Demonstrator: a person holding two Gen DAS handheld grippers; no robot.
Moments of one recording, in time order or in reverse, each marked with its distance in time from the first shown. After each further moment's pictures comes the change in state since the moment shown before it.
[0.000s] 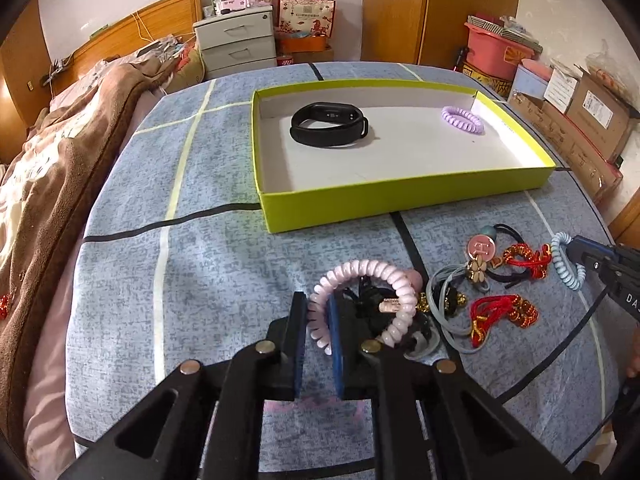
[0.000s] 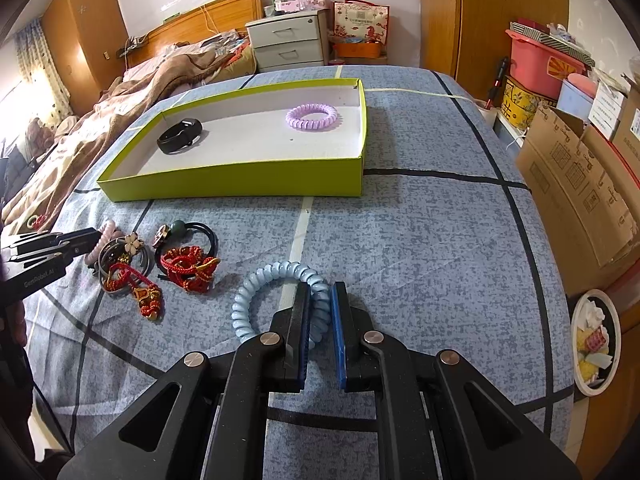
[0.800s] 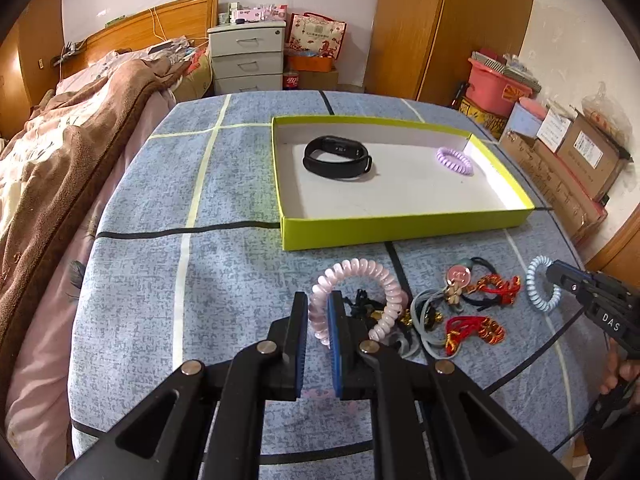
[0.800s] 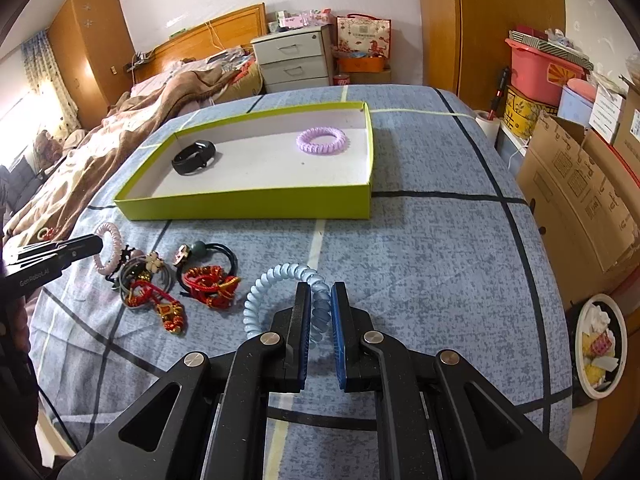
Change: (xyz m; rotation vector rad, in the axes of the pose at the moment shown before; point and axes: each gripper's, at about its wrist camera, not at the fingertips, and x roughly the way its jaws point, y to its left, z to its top) left arm -0.029 0.017 0.002 -0.091 -0.075 -0.061; right arm -0.015 0.005 0.006 0.016 -0.063 0.037
